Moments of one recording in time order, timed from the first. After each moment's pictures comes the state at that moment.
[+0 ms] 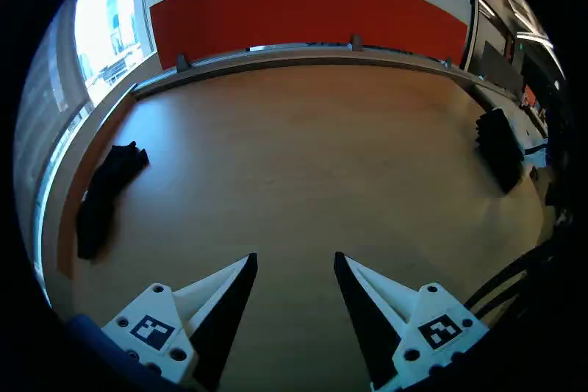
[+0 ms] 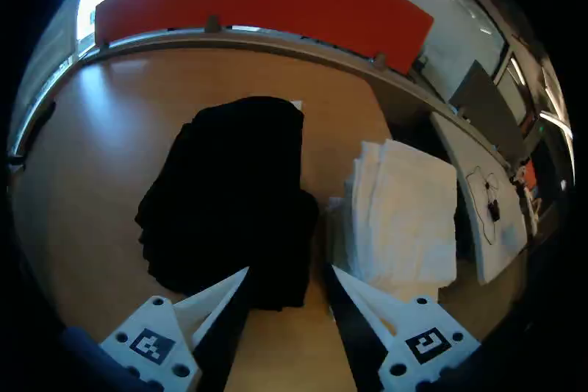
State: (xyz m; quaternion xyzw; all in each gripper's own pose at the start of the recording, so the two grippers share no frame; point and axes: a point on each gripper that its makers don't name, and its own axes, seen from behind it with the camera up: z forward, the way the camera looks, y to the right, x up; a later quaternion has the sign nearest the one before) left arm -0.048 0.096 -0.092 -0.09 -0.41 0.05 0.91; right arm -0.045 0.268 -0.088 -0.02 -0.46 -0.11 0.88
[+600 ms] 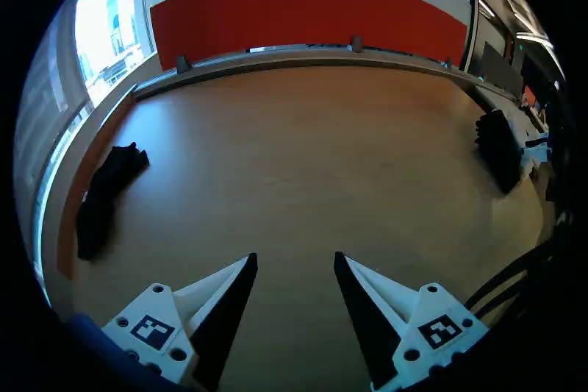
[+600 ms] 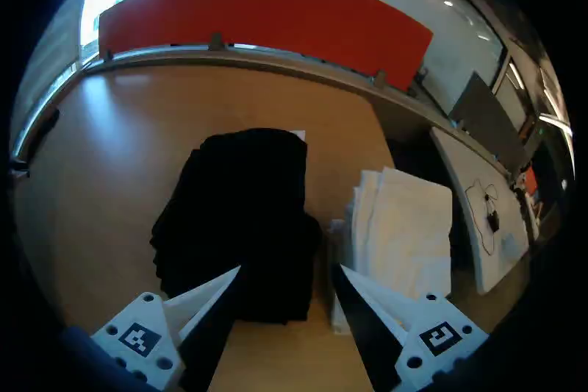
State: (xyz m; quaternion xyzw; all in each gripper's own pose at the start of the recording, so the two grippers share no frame) left arm -0.047 0.096 -0.091 -0.09 -0.41 0.04 0.91; right arm -0.022 0.256 -0.070 -0.01 -0.43 -0.11 0.90
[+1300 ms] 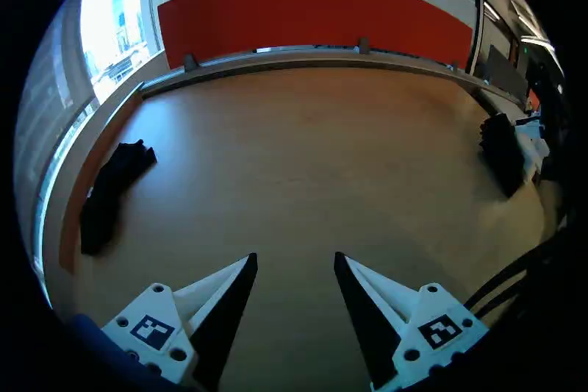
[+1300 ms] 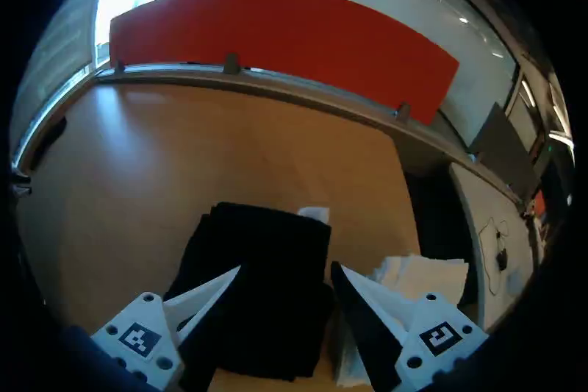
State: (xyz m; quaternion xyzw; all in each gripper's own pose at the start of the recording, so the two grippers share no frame) left arm -0.043 0.088 -0.095 -0.07 -0.41 0.04 0.91; right arm -0.002 0.224 0.017 0.04 -0.40 -0.12 0.91
